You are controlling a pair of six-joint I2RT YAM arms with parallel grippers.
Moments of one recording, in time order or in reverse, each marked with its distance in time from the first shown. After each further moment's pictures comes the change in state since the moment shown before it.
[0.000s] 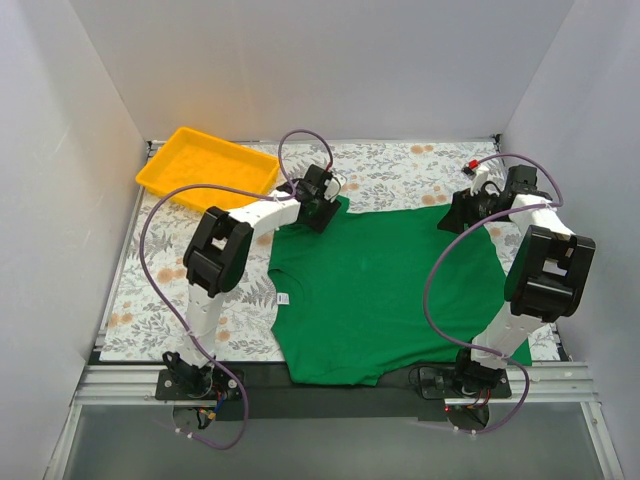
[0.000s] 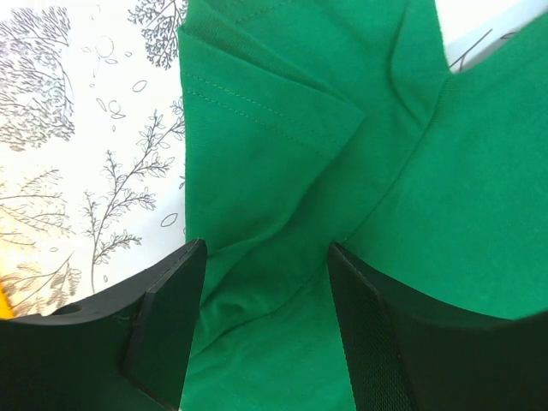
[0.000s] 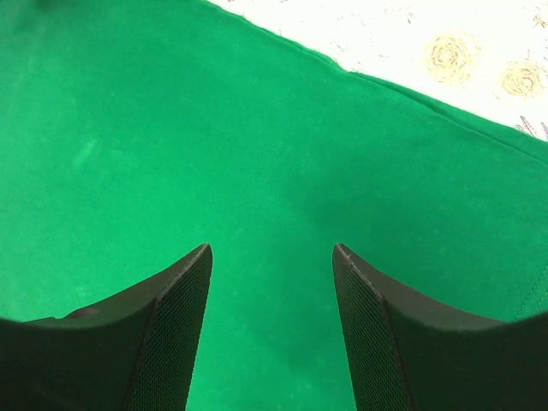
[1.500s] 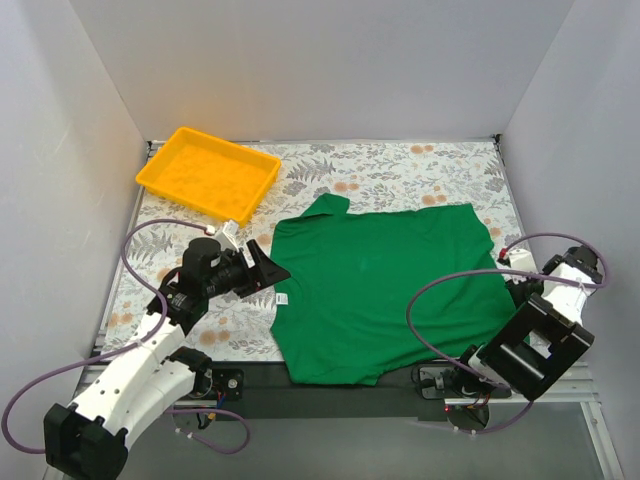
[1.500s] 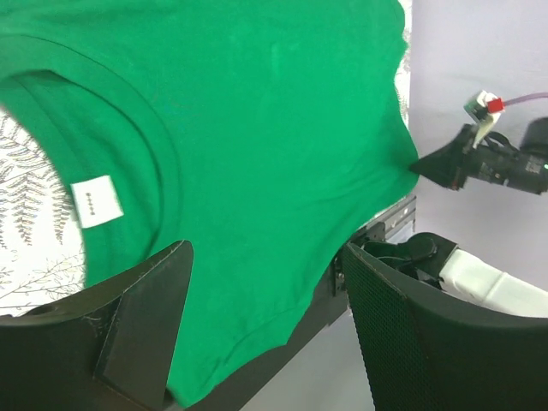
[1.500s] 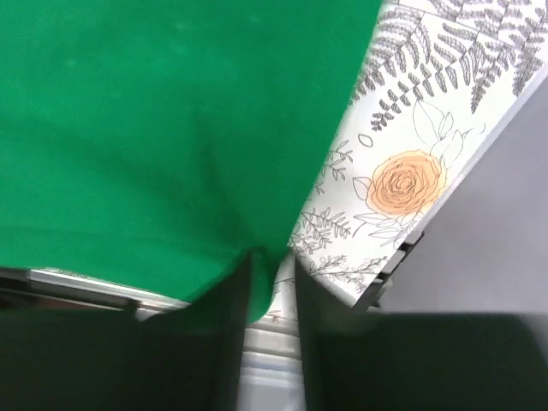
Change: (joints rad) left arm 0.177 -1.414 -1.072 0.082 0.526 -0.973; right arm -0.470 -0.487 -0.446 -0.338 0.650 -0.578
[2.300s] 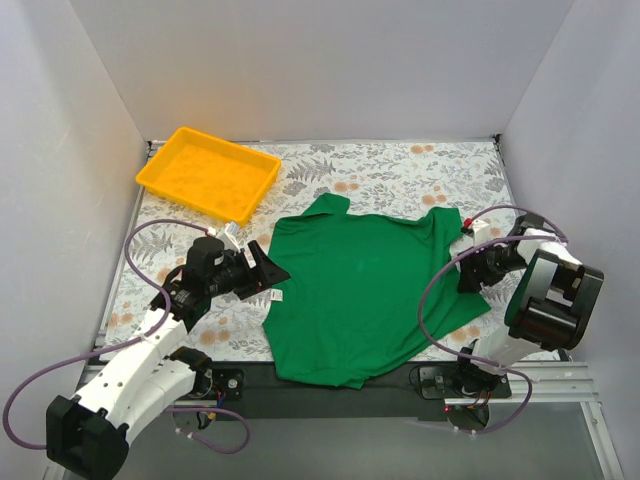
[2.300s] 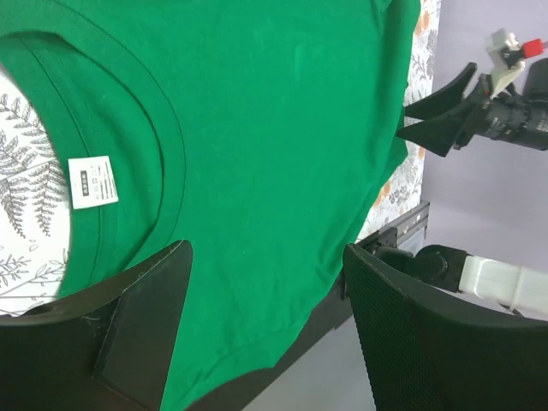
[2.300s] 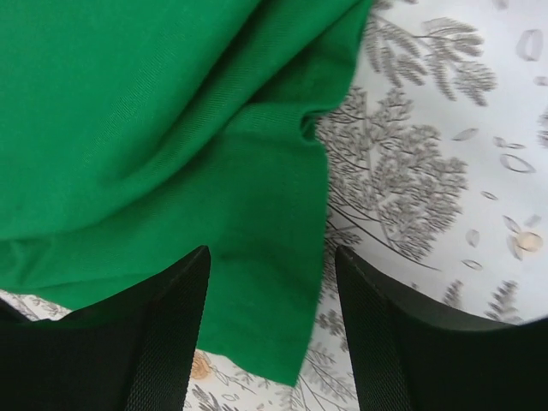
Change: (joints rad) left arm 0.000 0.040 0.002 -0.005 -0.034 0.002; right arm 0.328 0.280 0.118 0.096 -0.323 0.211
